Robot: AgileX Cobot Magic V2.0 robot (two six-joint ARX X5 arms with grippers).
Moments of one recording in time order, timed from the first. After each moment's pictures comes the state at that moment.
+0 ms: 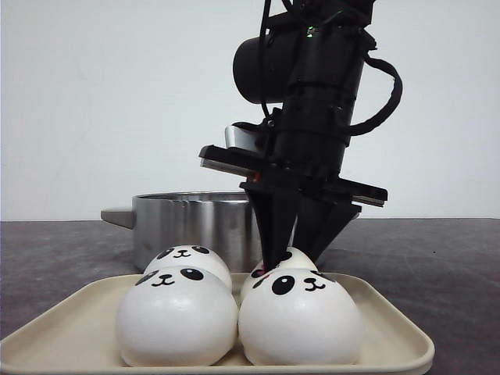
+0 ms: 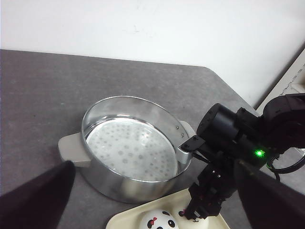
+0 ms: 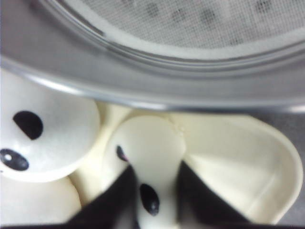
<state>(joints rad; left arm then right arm) -0.27 0.50 0.88 -0.62 0.32 -0.25 0.73 1.85 1.29 -0.82 -0.19 0.40</state>
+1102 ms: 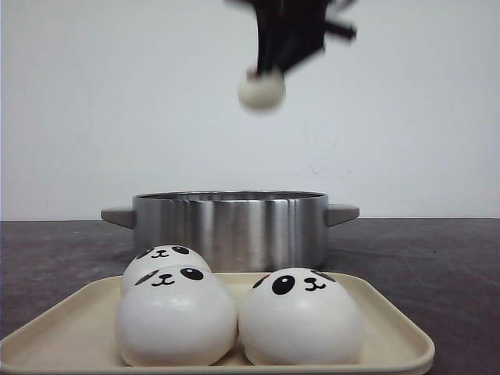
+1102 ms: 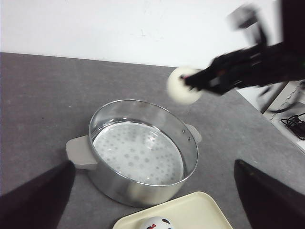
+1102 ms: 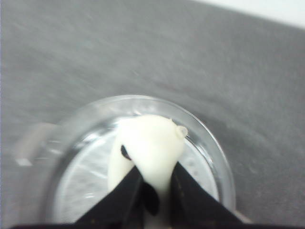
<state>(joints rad) -0.27 0.50 0.88 -0.62 0.29 -0.25 0.58 1.76 1.60 -0.51 0.02 0.16</state>
